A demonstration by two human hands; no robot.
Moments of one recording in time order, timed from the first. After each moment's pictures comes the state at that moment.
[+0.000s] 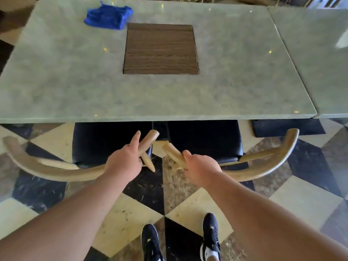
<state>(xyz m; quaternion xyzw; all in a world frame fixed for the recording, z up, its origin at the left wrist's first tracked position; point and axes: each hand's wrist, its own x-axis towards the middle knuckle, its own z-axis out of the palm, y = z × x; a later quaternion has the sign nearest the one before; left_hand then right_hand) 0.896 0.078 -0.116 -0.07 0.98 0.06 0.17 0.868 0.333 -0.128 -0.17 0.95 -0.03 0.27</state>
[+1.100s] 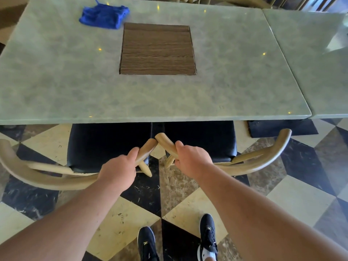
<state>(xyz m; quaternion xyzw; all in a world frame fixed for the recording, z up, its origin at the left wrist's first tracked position) 0.915 0.075 -0.130 -0.02 0.98 0.01 0.20 0.848 0.313 -0.129 -0.18 0.96 -0.04 0.22</state>
